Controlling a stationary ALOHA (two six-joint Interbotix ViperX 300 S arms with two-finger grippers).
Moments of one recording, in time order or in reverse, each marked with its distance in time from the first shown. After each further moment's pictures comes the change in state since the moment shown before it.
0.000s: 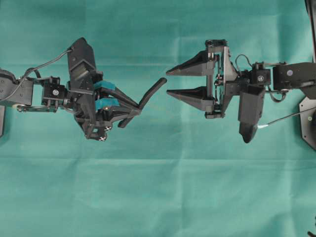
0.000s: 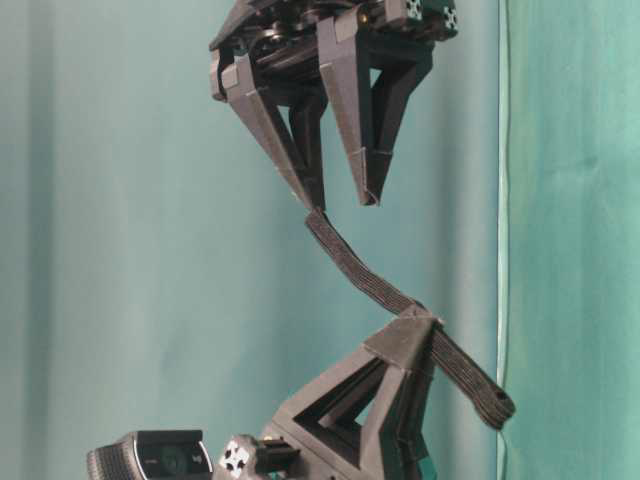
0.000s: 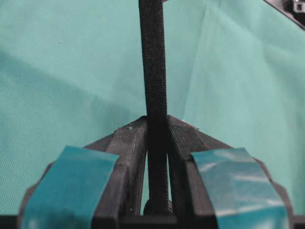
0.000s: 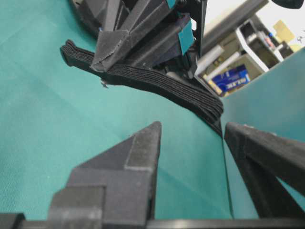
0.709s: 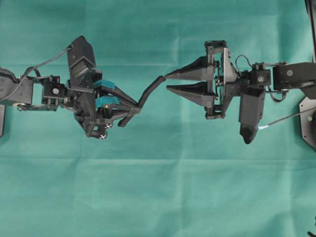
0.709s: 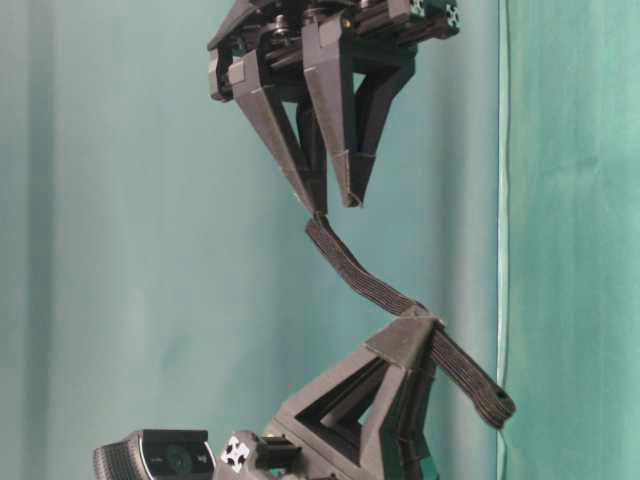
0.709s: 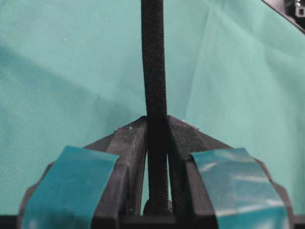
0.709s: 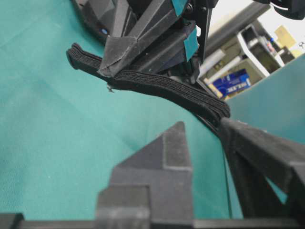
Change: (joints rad) left arm 0.008 0.000 0.003 0.000 0.000 -0.023; right arm -0.002 0.002 0.000 -0.015 -0.002 -0.002
